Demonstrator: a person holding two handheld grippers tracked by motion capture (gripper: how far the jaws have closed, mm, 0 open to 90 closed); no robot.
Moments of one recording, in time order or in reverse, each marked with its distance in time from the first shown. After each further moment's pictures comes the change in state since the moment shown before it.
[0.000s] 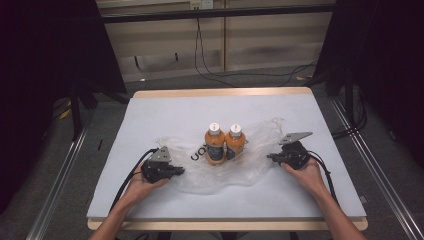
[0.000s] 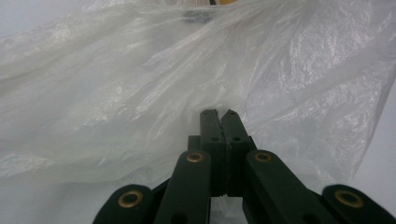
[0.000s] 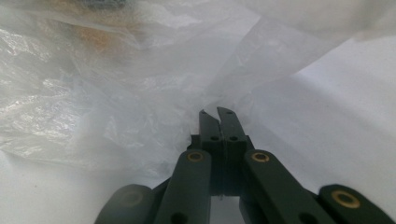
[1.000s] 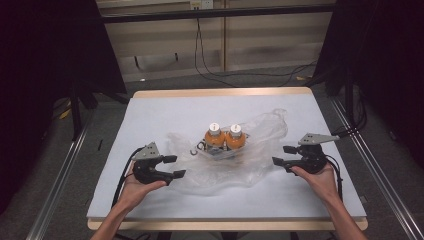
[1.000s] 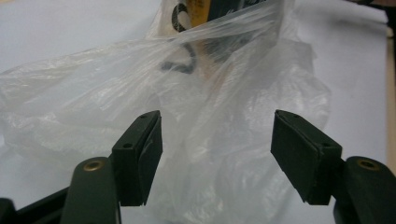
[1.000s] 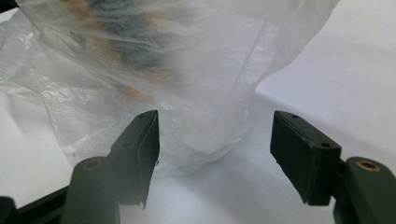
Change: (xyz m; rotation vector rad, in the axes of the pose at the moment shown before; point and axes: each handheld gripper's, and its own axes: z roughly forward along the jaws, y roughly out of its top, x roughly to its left) left arm -0.018 0.009 -0.040 -0.213 0.020 -0.114; right arm 0.009 -0.008 -0.052 -0.202 -0.008 0.097
